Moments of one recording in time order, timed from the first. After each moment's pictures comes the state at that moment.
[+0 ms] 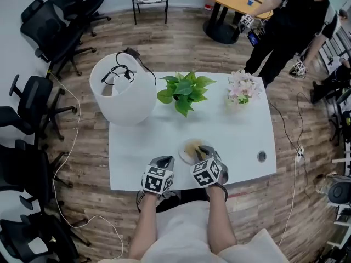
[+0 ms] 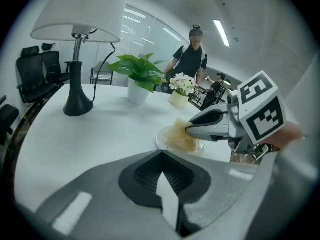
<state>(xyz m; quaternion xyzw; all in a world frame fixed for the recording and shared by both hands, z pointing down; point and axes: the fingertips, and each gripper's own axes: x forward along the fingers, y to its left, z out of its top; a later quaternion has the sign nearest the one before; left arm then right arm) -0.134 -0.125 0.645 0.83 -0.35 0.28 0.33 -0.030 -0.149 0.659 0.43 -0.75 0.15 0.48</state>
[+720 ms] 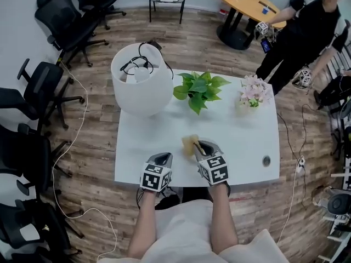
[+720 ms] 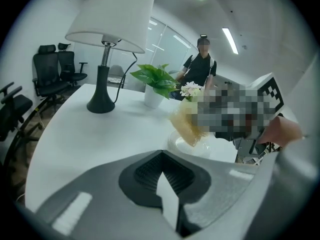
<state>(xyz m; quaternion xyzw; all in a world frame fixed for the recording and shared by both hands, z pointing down) -0.179 -0.121 0.639 0.81 -0.40 0.25 0.34 -0.081 -0.163 0.615 0.42 -0.83 0.23 0.29</state>
